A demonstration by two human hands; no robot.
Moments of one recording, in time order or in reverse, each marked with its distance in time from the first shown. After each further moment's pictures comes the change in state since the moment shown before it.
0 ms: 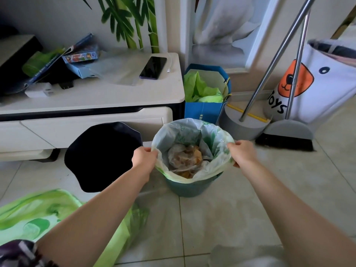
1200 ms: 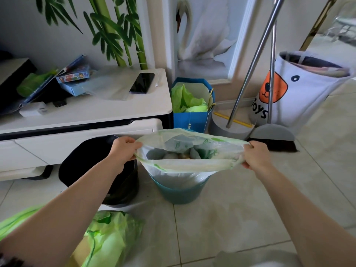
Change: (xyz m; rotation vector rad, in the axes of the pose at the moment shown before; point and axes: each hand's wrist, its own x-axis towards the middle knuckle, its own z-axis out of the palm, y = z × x) left_hand 0.010 0.053 -0.039 0.033 -0.089 0.168; right_hand -0.001 0.019 -0.071 0.103 0.122 -0.083
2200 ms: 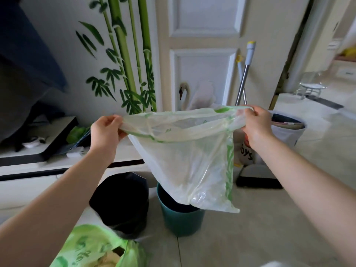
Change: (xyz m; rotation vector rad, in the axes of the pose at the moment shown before) left_hand -0.158 0.175 -0.125 -0.530 0.226 0.484; right_hand -0.122 -0.204 -0.117 0.531 0.163 -0.459
